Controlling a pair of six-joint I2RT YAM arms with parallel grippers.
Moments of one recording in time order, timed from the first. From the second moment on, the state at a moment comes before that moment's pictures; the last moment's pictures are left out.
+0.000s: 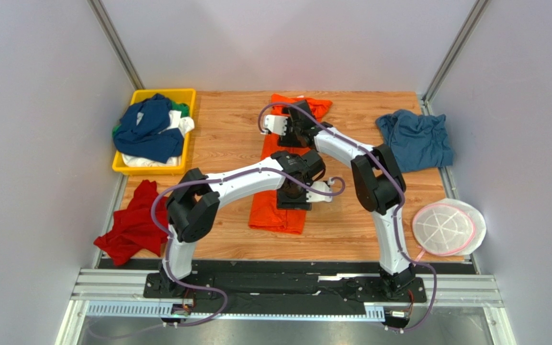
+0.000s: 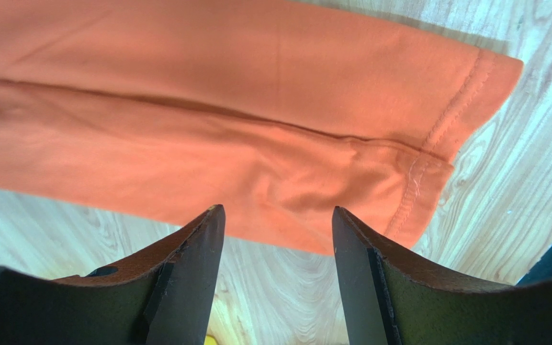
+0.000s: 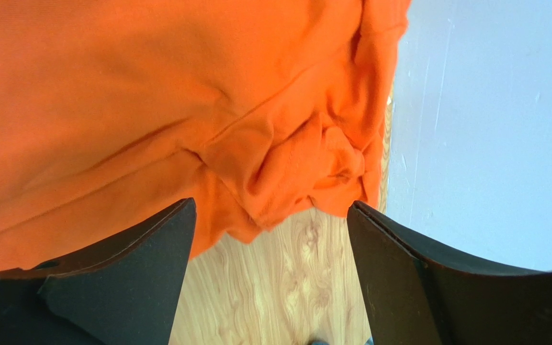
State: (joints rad) left arm -0.98 1.98 1.60 -0.95 -0.06 0.67; right arm 0.53 2.20 1.70 -0.19 0.10 -1.06
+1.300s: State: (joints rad) left arm -0.54 1.40 1.09 -0.51 0.02 0.41; right arm 0.75 1.31 0.95 -0.59 0.13 -0.44
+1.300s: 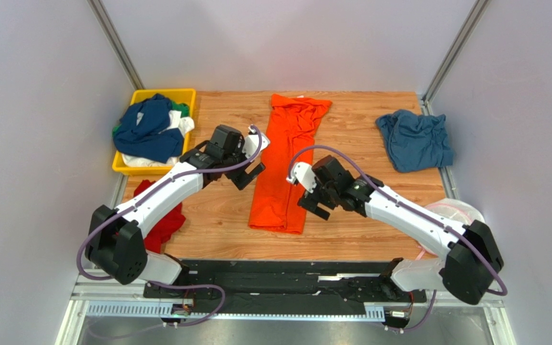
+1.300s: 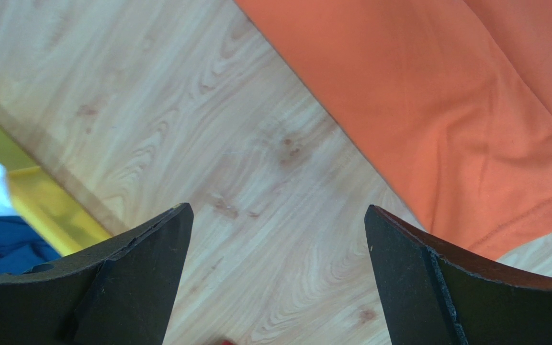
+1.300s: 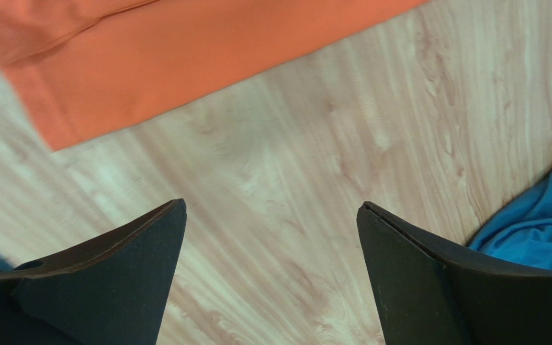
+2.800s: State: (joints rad) left arm -0.62 1.61 0.96 -0.71 0.44 0.48; right arm 1.10 1.42 0.83 -0.45 0.18 -0.49
